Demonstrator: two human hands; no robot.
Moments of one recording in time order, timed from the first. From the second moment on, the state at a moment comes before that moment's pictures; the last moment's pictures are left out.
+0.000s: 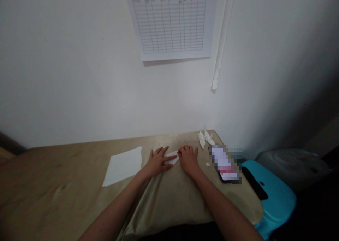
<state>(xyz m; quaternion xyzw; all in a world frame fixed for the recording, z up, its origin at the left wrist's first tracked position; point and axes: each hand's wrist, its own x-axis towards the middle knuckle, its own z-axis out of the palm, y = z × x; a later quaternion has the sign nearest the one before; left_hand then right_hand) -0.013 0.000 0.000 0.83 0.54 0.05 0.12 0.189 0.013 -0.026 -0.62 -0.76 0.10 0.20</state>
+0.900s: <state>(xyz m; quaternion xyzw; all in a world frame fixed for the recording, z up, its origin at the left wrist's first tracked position) -0.005 -0.002 0.000 0.82 0.56 0.05 0.11 0.204 0.017 -0.022 -0.59 -0.76 0.14 0.21</state>
